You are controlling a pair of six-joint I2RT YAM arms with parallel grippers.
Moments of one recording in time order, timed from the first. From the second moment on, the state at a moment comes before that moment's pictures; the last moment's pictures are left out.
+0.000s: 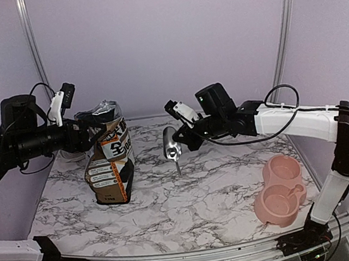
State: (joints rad) left arm -0.71 0.94 1.17 -0.60 0.01 -0.27; right arm 0.81 1.68 1.38 -0.27 -0.19 -0.08
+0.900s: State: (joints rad) left arm -1.01 1.55 1.58 -0.62 -0.28 -0.38; right arm 0.87 1.65 1.54 -0.52 0.10 -0.12
